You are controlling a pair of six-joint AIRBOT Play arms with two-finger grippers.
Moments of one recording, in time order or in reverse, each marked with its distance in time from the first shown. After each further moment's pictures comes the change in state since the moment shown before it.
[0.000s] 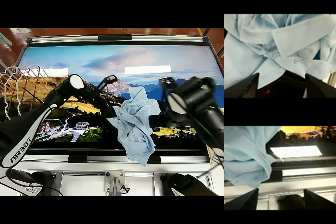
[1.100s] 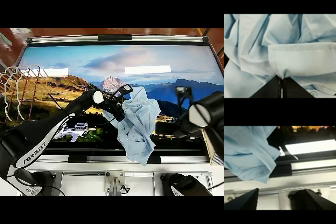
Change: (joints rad) left arm -0.146 -0.088 0.000 0.133 0.297 -0.125; right arm -0.093 0.129 -0.220 0.151 -0.092 0.039
